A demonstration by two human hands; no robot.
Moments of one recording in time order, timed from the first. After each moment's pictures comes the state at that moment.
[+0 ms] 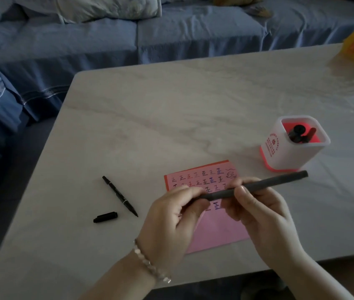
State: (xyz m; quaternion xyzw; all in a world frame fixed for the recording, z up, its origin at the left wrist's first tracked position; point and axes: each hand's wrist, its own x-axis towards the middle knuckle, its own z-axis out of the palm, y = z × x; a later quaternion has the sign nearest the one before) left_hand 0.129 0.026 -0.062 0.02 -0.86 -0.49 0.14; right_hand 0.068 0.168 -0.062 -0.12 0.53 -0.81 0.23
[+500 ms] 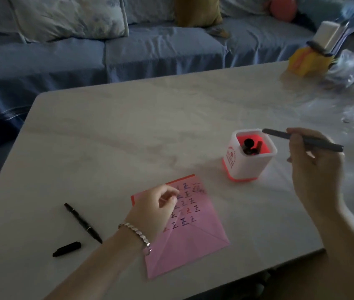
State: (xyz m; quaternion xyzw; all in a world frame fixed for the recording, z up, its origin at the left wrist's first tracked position) left_hand 0.064 0.028 -0.090 0.10 -0.88 -0.47 0.00; right_hand -0.034 0.263 -0.035 -0.06 0.82 -0.52 -0.25
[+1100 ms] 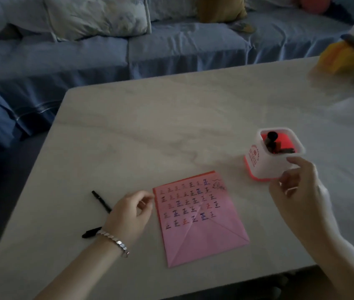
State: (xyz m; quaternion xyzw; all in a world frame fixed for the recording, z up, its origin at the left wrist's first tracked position) left_hand 0.109 -0.033 -0.104 0.18 -0.92 -0.36 0.05; right_hand 0.008 0.239 -0.067 -0.06 0.91 -0.40 -0.09
